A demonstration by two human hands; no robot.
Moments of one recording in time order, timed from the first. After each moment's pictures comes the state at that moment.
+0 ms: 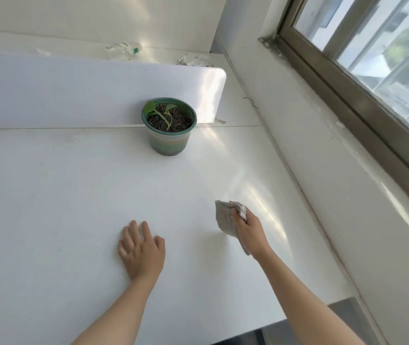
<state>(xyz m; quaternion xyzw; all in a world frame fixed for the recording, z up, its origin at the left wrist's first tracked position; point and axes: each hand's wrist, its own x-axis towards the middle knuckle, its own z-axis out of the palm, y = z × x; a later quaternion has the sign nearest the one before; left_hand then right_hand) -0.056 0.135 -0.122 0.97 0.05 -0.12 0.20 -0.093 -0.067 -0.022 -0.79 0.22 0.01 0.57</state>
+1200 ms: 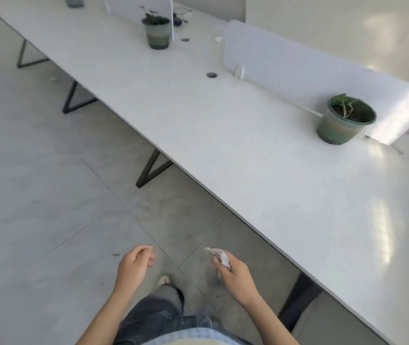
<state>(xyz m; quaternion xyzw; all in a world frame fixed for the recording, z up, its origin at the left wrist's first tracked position) -0.485 0.202 -0.086 0.67 0.49 0.08 0.55 -0.362 0.014 -0.077 -0.80 -0.20 0.35 0.44</state>
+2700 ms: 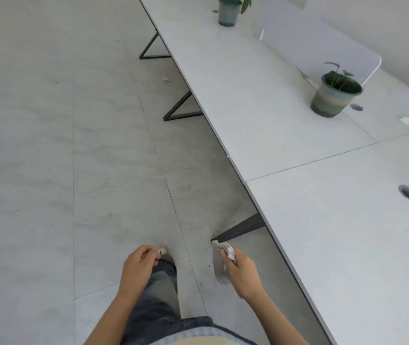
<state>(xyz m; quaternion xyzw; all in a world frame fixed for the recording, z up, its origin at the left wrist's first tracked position) -0.463 0.723 -0.092 0.52 0.62 0.21 0.56 -0.275 0.623 -0.076 -0.81 -0.34 0.38 0.29</state>
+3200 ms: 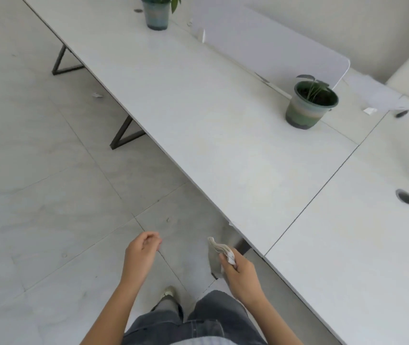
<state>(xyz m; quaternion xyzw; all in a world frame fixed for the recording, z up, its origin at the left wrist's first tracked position) -0.336 1.023 -0.075 0.62 0.50 0.14 0.59 -0.219 0.852 -0.067 -0.83 -0.20 0.34 0.41</state>
